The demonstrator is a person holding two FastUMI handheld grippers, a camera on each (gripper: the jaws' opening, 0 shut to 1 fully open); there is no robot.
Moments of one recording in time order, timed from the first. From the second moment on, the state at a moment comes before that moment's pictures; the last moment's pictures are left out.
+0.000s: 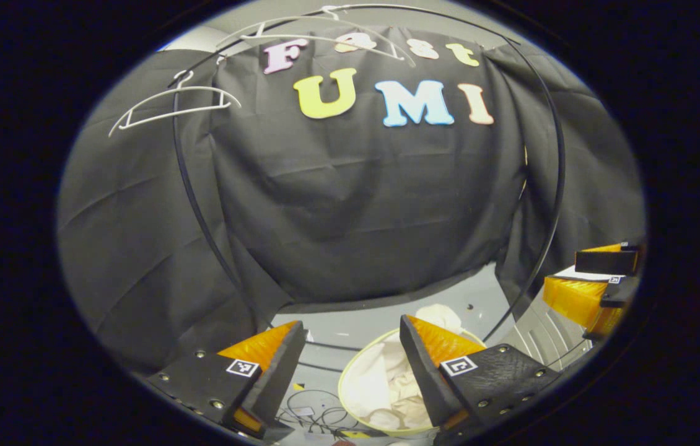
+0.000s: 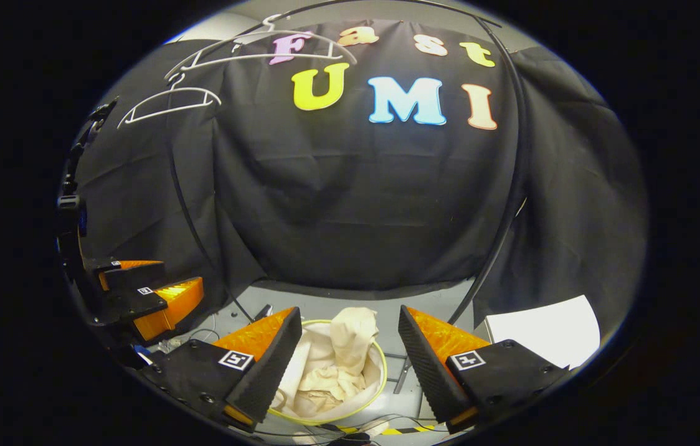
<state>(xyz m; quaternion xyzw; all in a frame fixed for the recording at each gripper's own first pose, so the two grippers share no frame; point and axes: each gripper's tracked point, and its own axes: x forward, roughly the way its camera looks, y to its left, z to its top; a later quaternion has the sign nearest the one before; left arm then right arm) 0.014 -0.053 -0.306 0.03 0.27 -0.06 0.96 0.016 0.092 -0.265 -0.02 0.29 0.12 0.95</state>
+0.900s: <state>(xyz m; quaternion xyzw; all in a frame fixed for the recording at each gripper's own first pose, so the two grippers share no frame) -0.005 -0.014 -0.057 0.01 0.07 -0.03 1.00 0.014 0.022 -0.023 -0.03 0.05 0.08 1.00</state>
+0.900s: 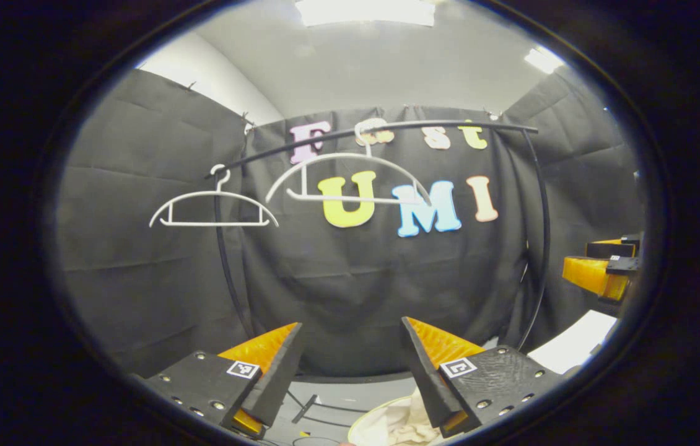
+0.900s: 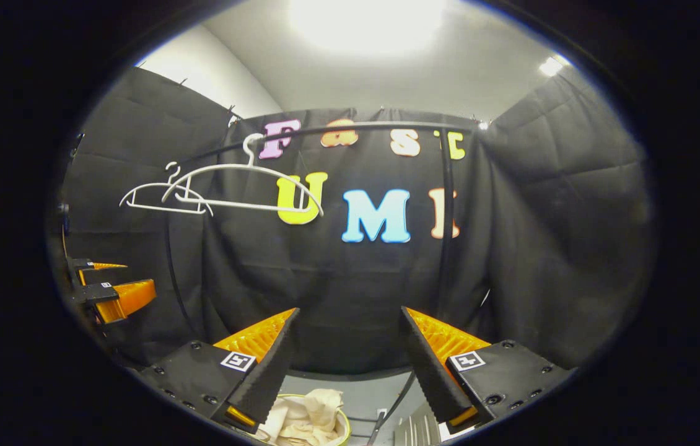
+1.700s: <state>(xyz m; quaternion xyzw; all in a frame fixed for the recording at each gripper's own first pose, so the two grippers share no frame) -0.096 0.003 0.032 0.04 0.00 0.01 1.00 -0.087 -0.069 0.032 -0.03 0.00 0.01 1.00</state>
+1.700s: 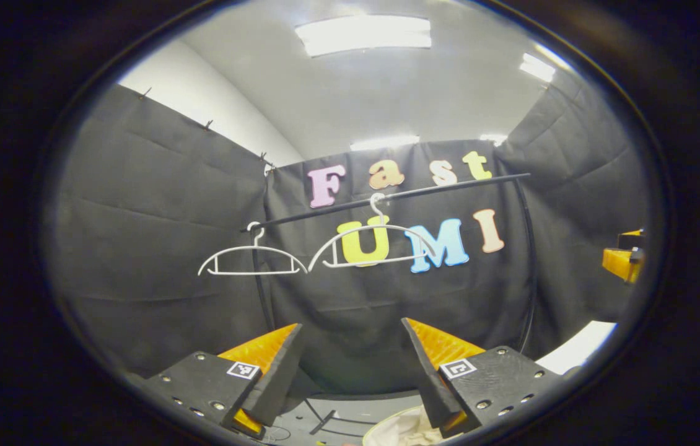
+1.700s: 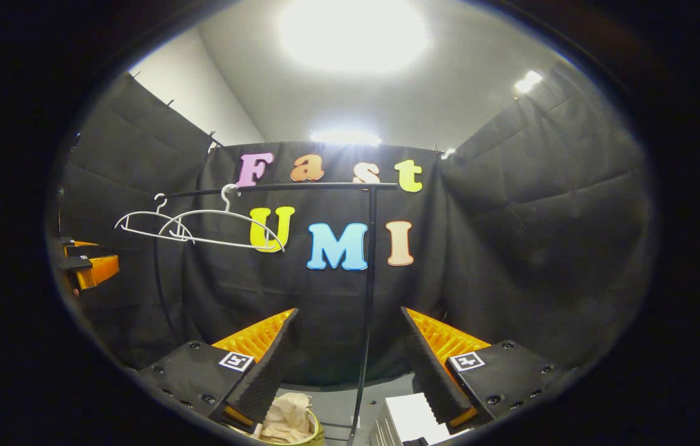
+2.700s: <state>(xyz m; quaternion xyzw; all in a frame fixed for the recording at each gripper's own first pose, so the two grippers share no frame) -0.121 -0.009 0.026 0.03 0.00 0.00 1.00 -0.111 -0.084 0.035 -0.01 -0.01 -0.01 1.00</state>
